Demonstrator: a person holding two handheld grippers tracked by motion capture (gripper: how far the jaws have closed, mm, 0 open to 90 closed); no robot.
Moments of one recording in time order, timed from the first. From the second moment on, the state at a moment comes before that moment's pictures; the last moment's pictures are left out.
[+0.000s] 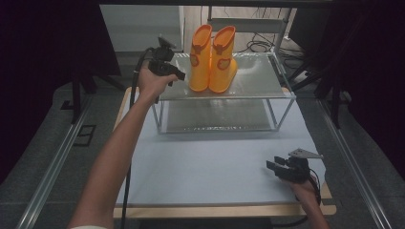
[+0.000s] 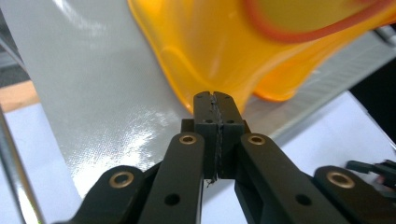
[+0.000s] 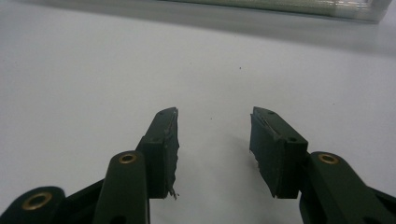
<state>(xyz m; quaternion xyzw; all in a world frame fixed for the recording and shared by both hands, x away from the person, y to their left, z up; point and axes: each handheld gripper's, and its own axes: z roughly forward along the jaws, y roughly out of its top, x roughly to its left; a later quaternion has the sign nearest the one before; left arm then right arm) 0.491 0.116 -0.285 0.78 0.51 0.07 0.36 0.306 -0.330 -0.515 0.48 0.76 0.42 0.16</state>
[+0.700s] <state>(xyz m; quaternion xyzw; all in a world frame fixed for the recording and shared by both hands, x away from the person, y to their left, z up) 0.510 0.086 -0.307 0.79 0.51 0.07 0.33 0.305 -0.330 -0.514 0.48 0.75 0.42 0.16</state>
